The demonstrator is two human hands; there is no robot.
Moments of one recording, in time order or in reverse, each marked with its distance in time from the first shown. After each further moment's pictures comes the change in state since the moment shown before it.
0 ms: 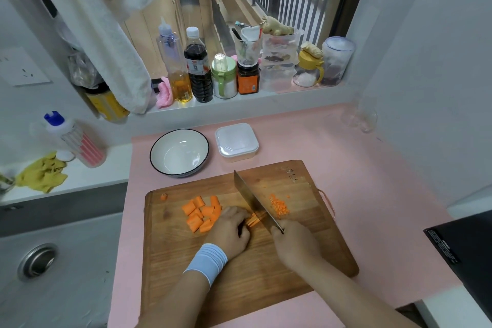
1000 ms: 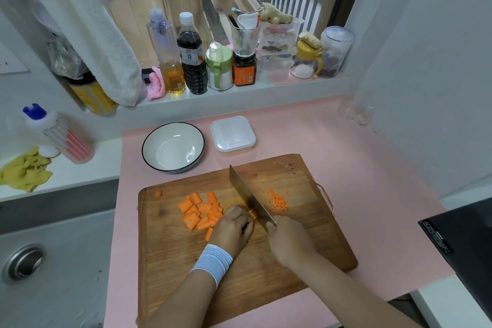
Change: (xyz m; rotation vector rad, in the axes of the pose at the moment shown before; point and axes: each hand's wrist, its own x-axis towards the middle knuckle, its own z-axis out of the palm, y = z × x) left_hand 0.000 -0.005 0.018 -0.053 0.094 0.158; right_hand 0.003 -0.012 0.005 -0.036 -0.053 -0.023
